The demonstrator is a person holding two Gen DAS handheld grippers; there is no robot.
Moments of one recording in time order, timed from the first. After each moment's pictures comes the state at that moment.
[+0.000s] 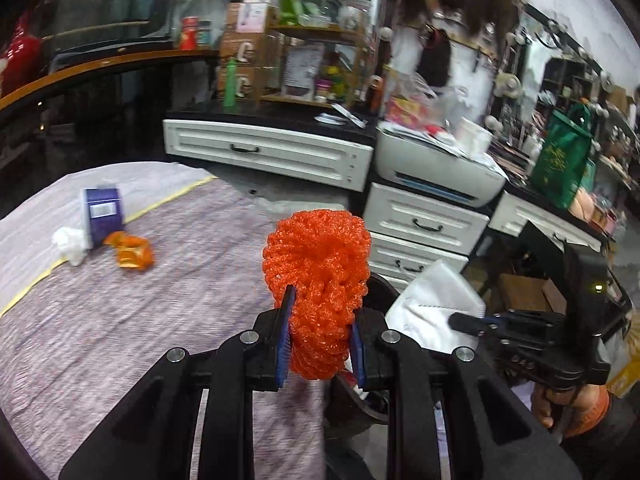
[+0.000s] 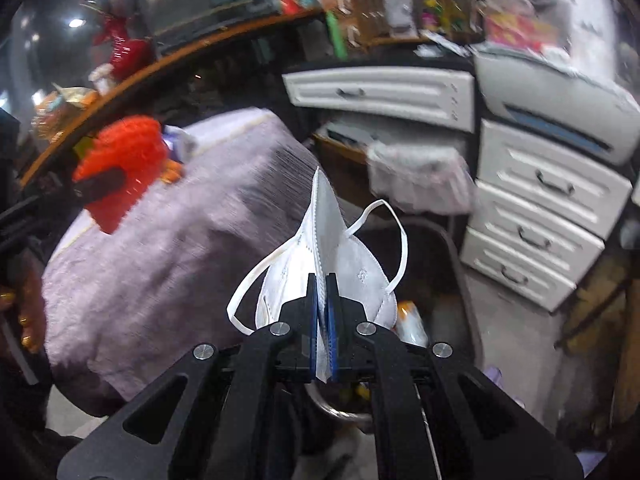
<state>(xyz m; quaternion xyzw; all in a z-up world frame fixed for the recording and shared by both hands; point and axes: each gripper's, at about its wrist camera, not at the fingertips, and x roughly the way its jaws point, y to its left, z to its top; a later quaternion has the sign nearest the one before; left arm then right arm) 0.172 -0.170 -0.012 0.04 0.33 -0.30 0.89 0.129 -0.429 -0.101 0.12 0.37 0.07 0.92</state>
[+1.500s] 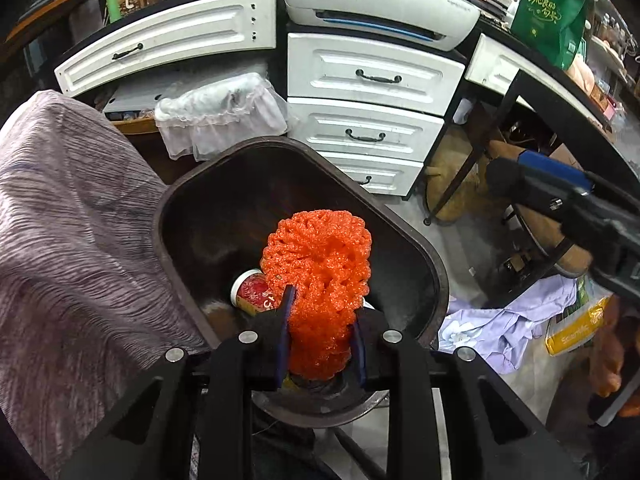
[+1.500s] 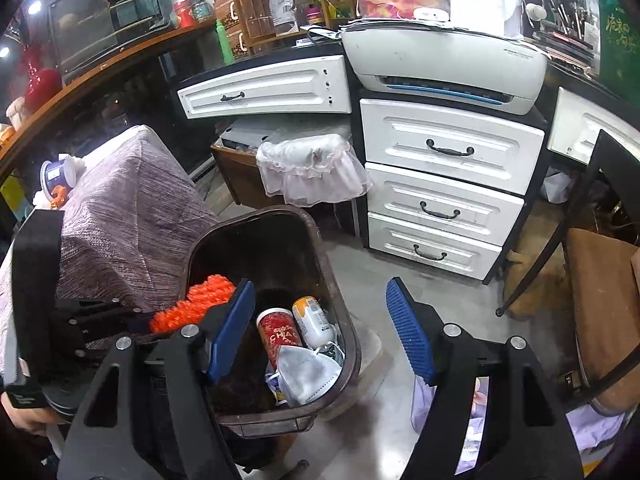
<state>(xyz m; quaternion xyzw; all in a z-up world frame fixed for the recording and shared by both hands) 0.172 -0.329 -0.167 0.16 0.47 -0.35 0.79 0.111 -0.523 -0.145 0.14 0.36 -0.09 0.92</state>
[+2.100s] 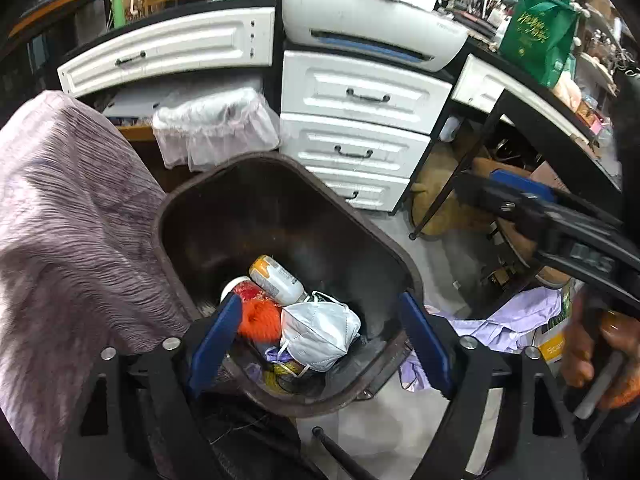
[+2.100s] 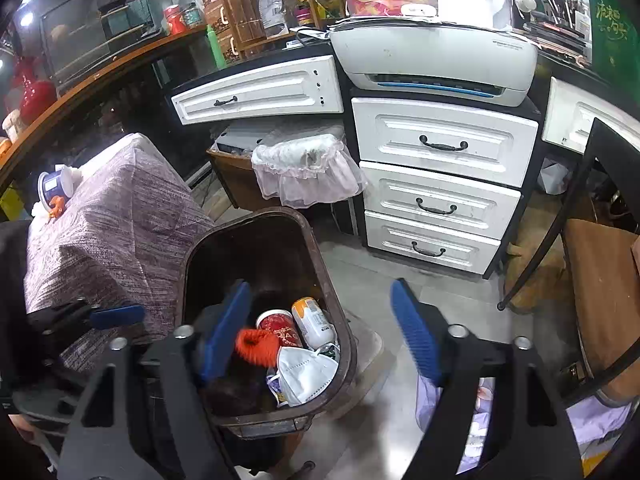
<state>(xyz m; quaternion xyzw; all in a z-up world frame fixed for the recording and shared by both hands) 0.156 -0.312 -0.143 0.13 0.45 -0.37 0.80 0.109 -0.529 -0.147 0.16 0.36 -0.09 0.92</state>
